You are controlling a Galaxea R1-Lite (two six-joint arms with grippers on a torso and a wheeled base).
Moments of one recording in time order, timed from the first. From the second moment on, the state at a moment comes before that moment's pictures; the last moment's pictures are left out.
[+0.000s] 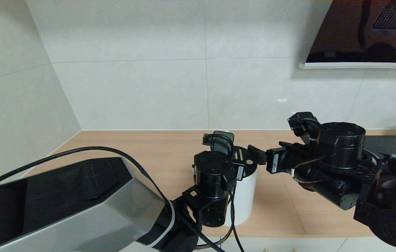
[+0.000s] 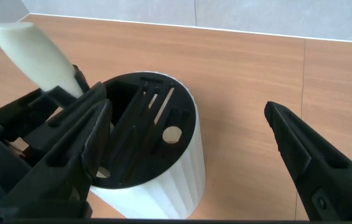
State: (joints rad) left arm -0.87 2.24 -1.00 -1.20 0.66 0.01; right arm 0.63 1.80 -0.71 -0.92 -0.25 0.18
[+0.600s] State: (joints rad) left arm -0.87 2.21 -0.97 -1.24 0.65 0.01; right arm 0.63 1.80 -0.71 -0.92 -0.25 0.18
